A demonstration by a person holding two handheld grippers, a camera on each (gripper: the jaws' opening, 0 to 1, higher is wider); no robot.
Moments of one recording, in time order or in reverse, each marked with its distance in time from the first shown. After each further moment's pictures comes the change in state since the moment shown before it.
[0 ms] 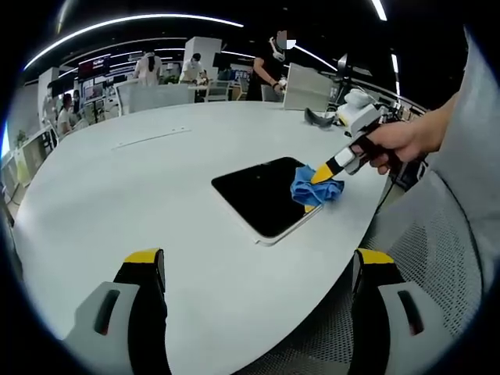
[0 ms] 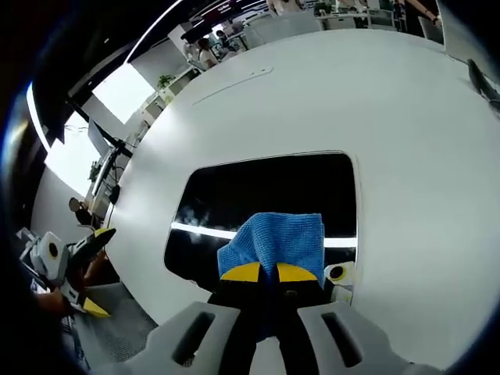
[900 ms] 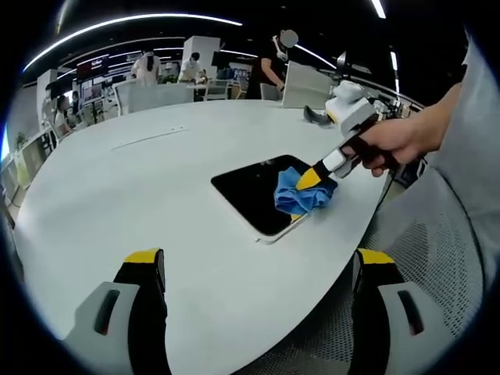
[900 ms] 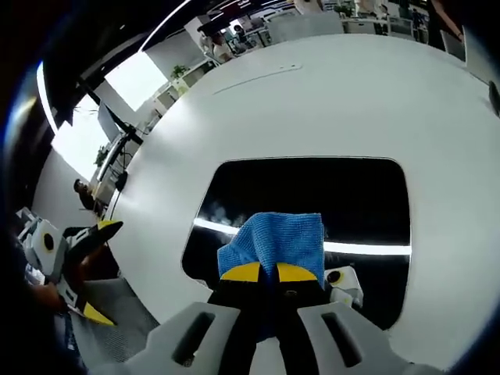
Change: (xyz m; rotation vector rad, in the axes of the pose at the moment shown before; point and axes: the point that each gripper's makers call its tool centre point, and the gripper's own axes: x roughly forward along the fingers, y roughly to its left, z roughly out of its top) left arm 0.000 0.001 -0.002 0.009 0.007 0.004; right arm 0.024 0.048 0.000 -0.094 0.013 0.033
